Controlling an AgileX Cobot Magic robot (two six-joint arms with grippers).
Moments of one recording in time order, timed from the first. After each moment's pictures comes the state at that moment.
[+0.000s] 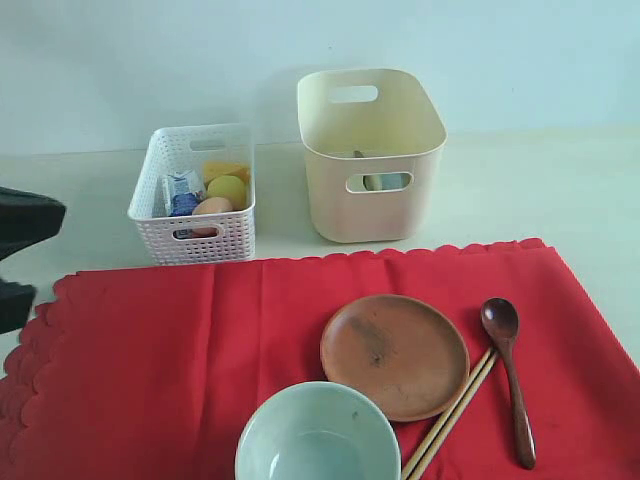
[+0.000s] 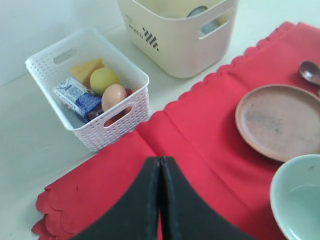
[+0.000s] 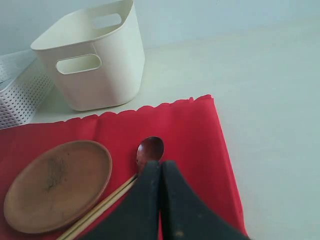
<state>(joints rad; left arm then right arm) -0.63 0.84 -0.63 0.22 0.44 -0.13 0.20 0.01 -0.01 -0.08 0.41 0.32</state>
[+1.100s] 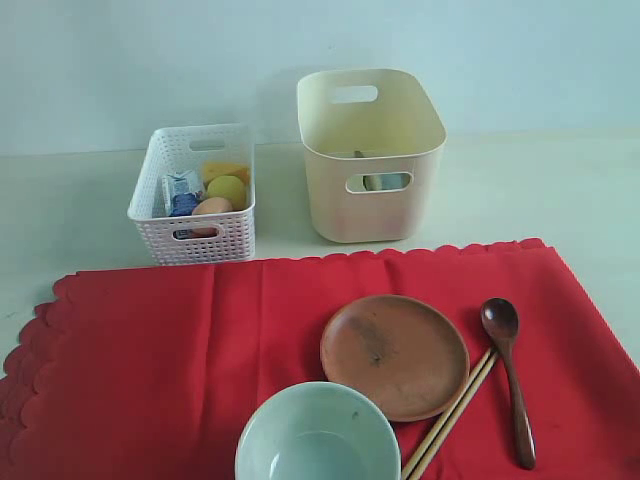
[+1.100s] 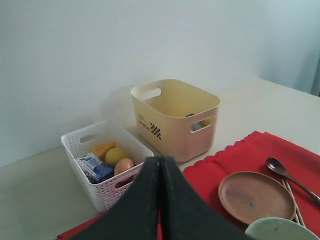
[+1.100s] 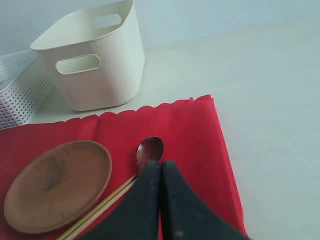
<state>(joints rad) -0.63 0.24 -0.55 0.17 0.53 -0.13 0.20 0.01 -0.01 -0.08 0.41 0.32</state>
